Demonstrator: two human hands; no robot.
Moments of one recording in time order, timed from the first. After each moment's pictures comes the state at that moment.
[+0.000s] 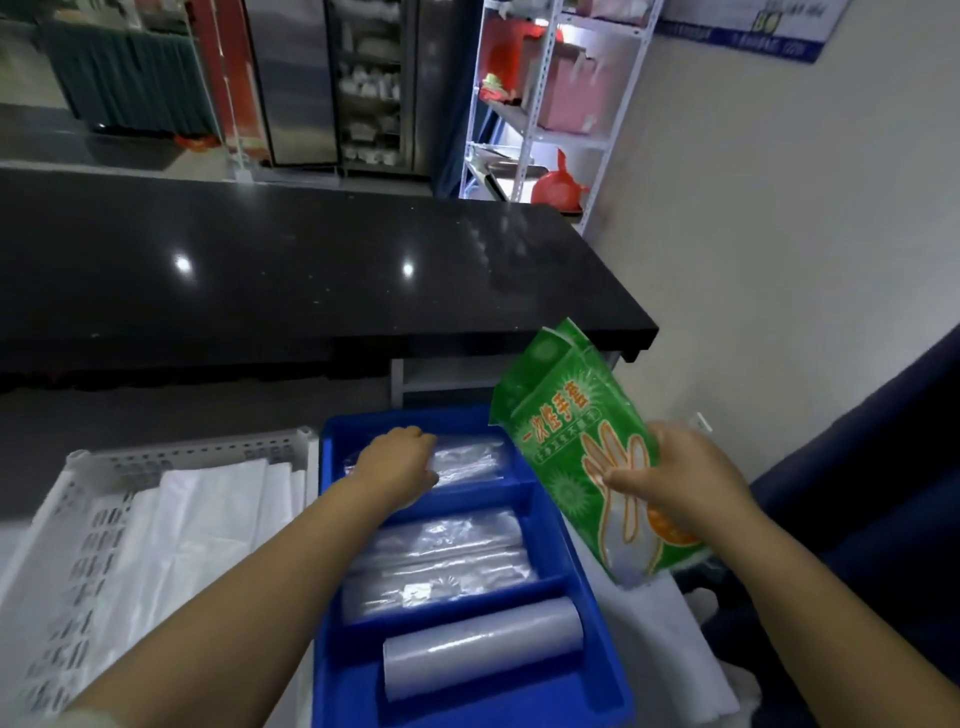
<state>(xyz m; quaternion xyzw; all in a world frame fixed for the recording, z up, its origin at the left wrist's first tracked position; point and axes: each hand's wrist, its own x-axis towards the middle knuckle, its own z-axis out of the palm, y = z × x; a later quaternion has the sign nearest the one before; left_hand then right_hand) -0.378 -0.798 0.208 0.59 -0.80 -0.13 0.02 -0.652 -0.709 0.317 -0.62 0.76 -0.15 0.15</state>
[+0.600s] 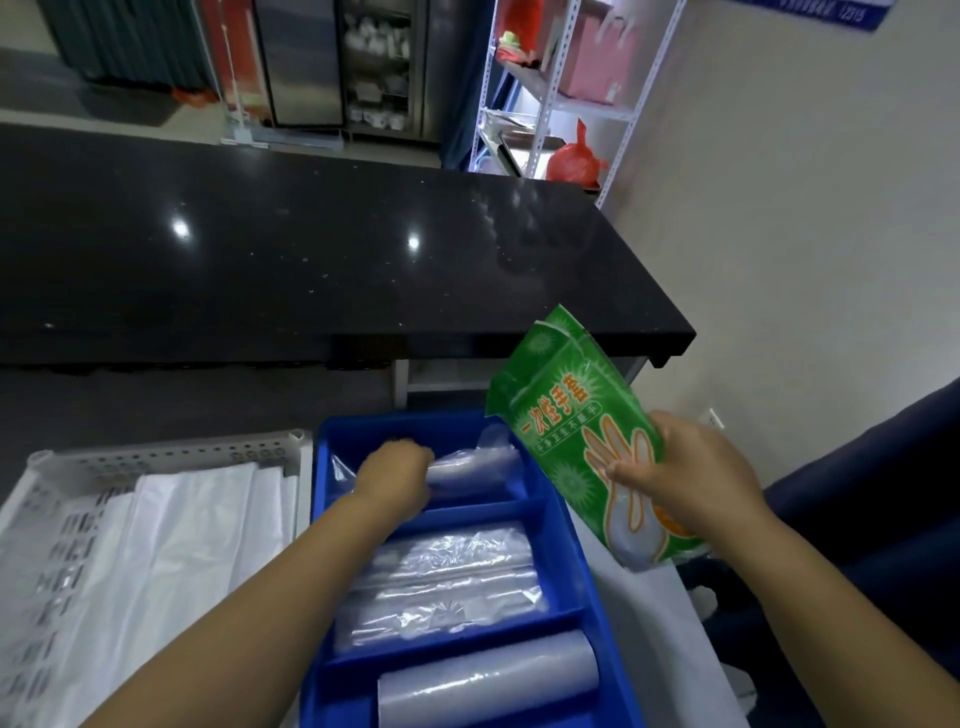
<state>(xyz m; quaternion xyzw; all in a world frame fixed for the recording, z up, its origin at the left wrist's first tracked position) -0.383 -0.821 0.190 0.63 -0.76 -0.16 -0.01 -0.645 -0.758 0.308 -0.65 0.74 -0.11 0.10</state>
